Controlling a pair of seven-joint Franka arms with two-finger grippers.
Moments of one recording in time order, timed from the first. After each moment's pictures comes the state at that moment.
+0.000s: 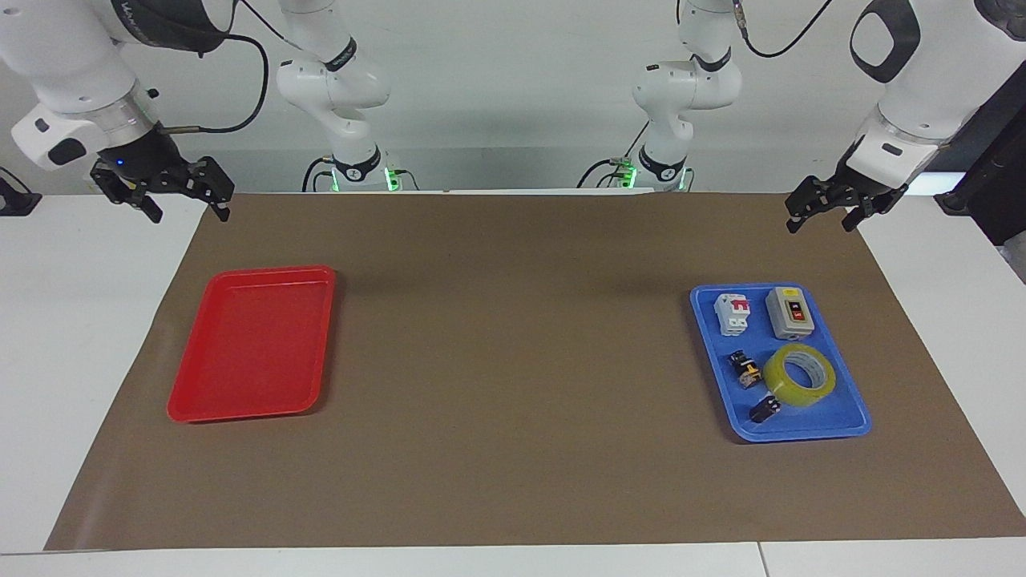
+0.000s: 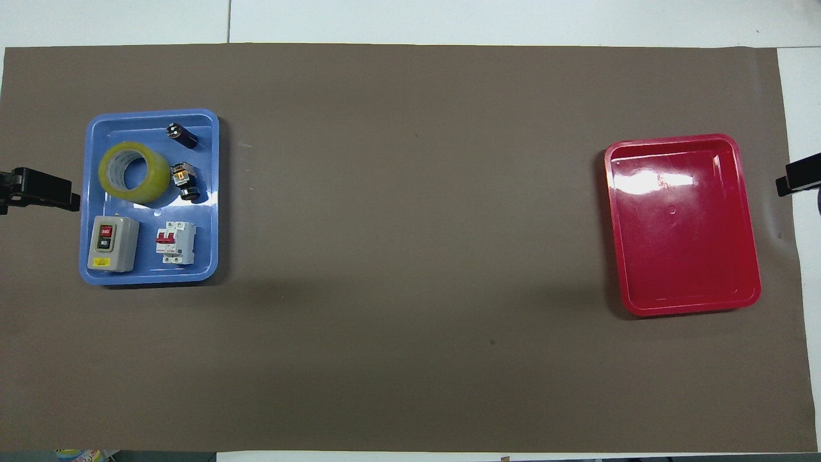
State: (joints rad) left arm -0.04 -0.03 0.05 -1.66 -0.01 1.60 0.06; right arm -0.03 0.05 -0.09 -1.47 -0.03 1.47 -0.14
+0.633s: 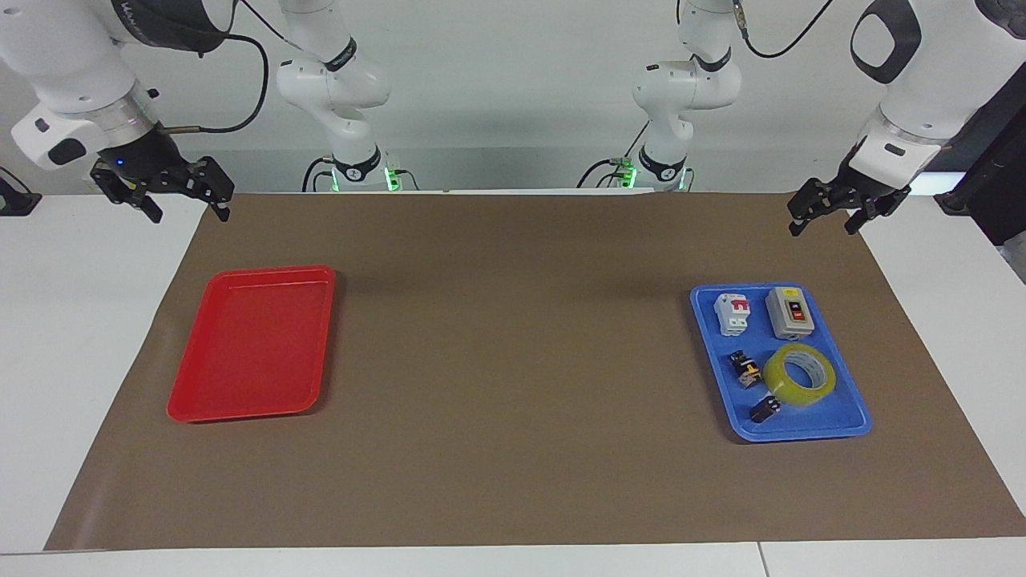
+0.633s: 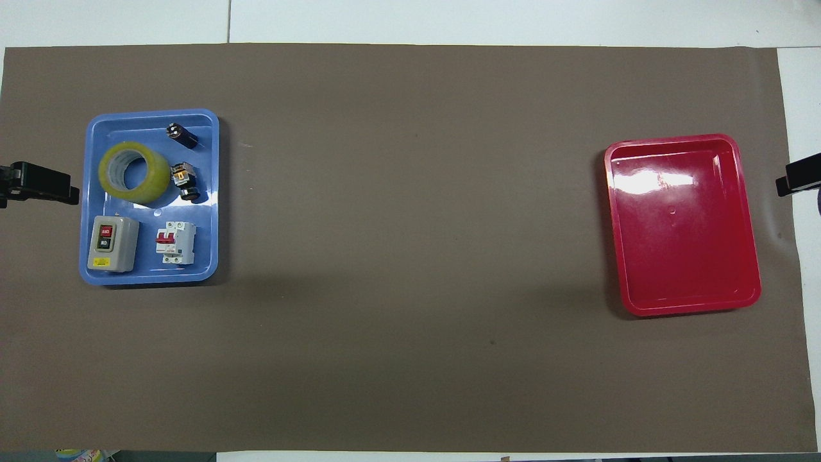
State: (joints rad) left arm -0.04 -0.01 0.06 -1.65 -0.01 1.63 0.06; right arm -0.03 0.05 -0.09 -1.47 -0.03 1.47 -0.14
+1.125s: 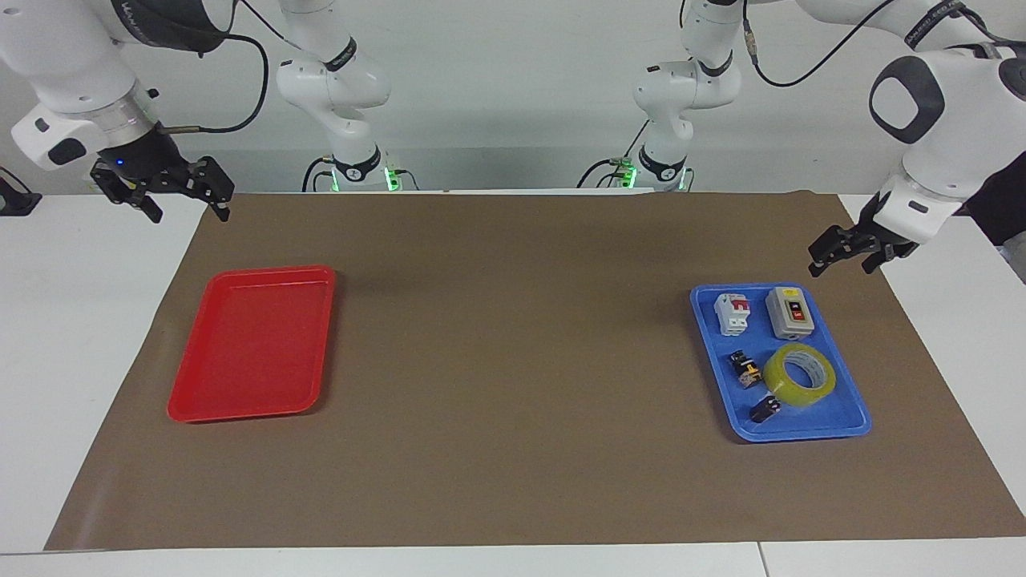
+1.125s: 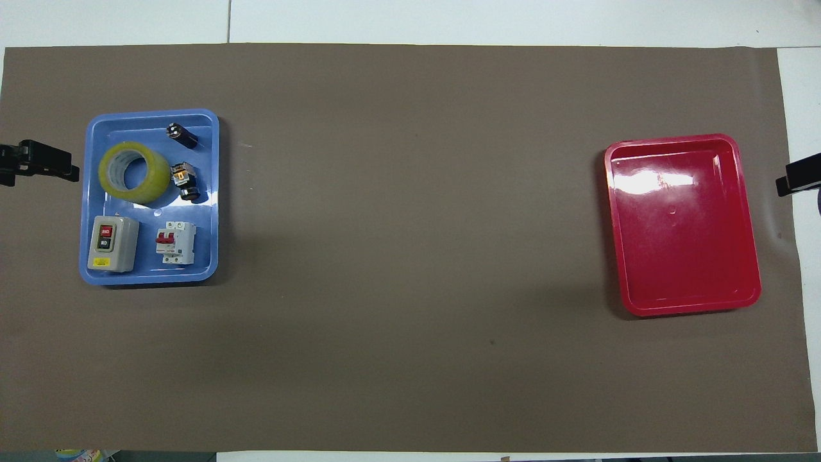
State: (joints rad) left arm 0.04 0.16 0.07 -1.62 -0.03 1.78 0.13; right arm -0.03 0.05 -0.09 -1.47 -0.03 1.47 -0.14
